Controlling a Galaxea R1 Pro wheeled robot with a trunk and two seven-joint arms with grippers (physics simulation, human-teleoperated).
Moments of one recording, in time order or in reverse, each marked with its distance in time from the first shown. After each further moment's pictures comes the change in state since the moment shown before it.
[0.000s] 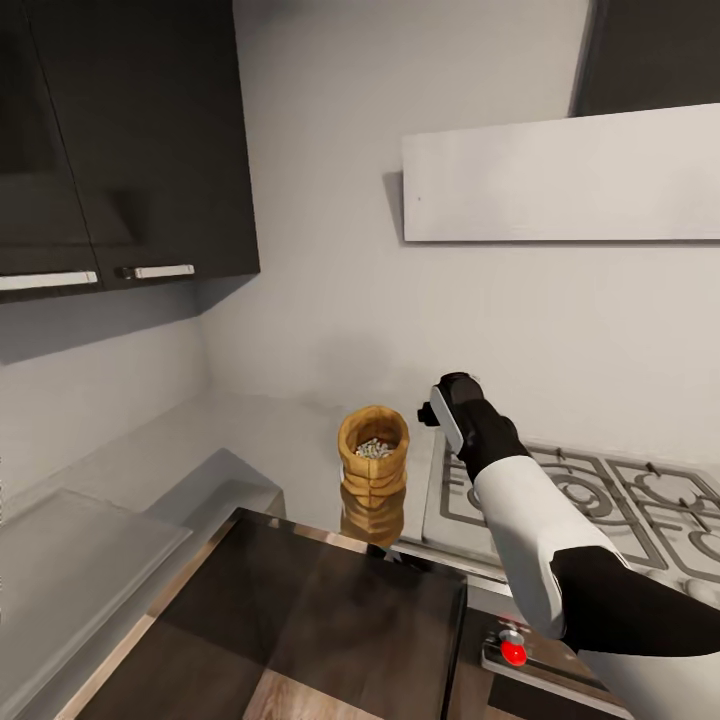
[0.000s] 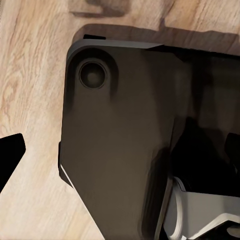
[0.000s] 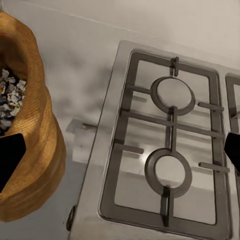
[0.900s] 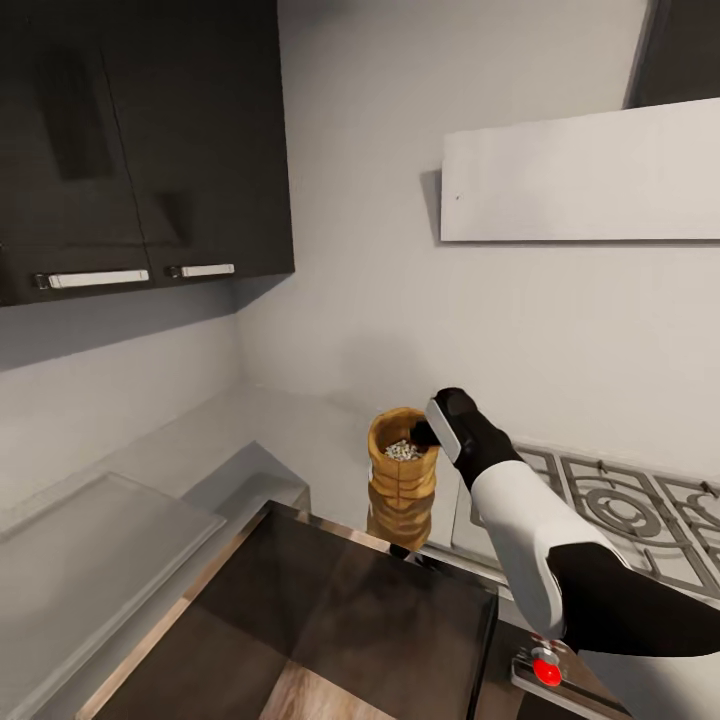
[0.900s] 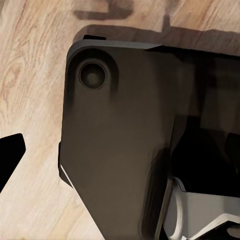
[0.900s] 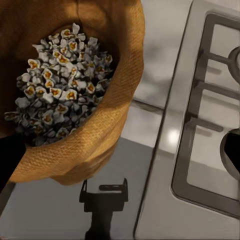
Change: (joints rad) left arm 0.000 0.000 0.000 0.000 0.000 -0.001 0.000; right arm 0.000 0.000 0.003 0.125 -0.117 -0.014 -0.013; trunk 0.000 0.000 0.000
